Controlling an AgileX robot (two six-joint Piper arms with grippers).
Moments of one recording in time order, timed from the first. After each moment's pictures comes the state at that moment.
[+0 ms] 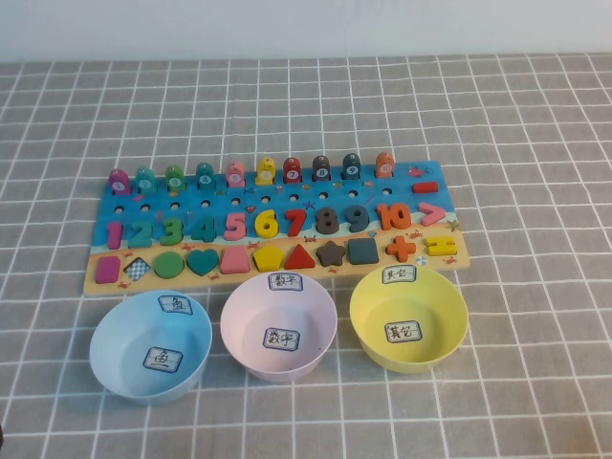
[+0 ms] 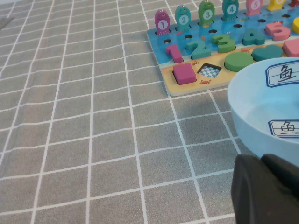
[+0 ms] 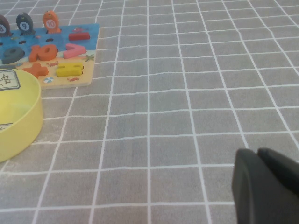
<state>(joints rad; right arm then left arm) 0.04 -0.01 0.03 0.12 0.38 0.00 -0.13 -0.01 0.03 0.06 0.37 0.03</state>
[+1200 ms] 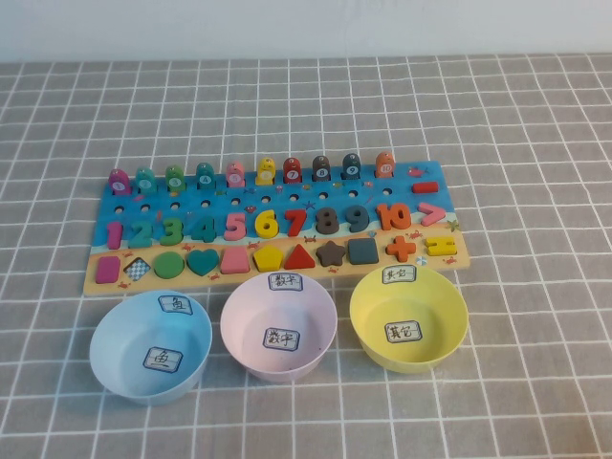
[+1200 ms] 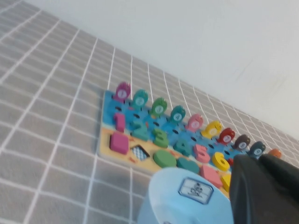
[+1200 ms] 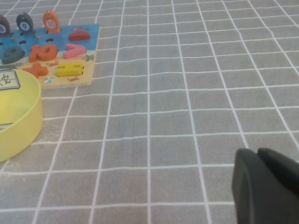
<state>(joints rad) 0.04 -0.01 0.03 0.12 0.38 0.00 -0.13 -0.01 0.03 -0.21 0.12 -0.32</state>
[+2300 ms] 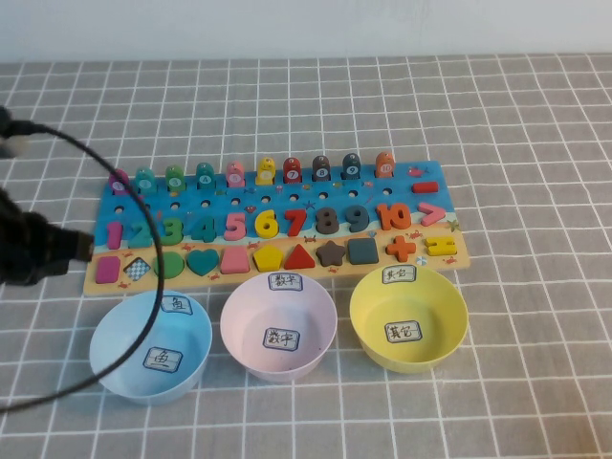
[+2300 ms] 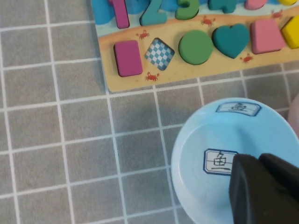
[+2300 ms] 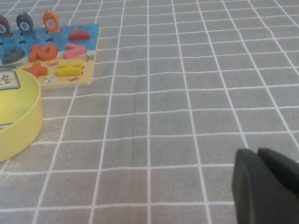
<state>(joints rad) 0.04 -0.01 0.03 0.12 0.38 0.00 -0.13 1.20 -0.98 -0.15 0.87 0.06</state>
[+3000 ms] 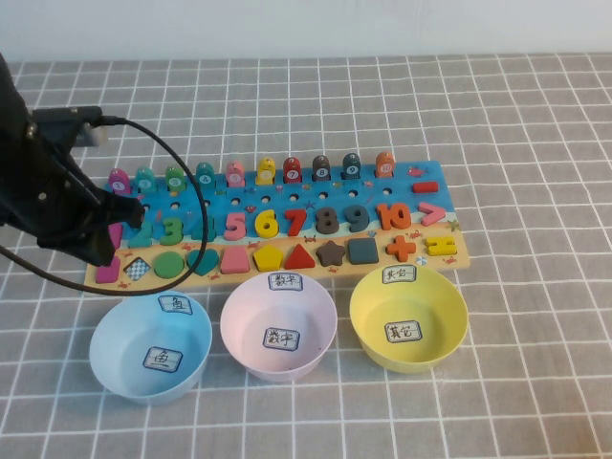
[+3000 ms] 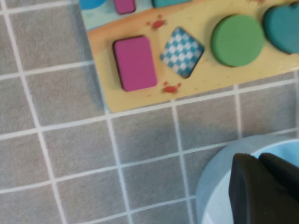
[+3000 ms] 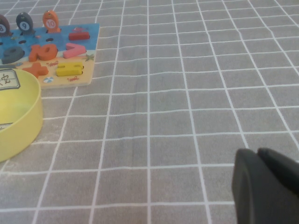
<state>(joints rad) 0.04 -0.01 0.03 0.12 0.38 0.00 -0.13 1.72 -1.36 -0.14 1.09 0.08</state>
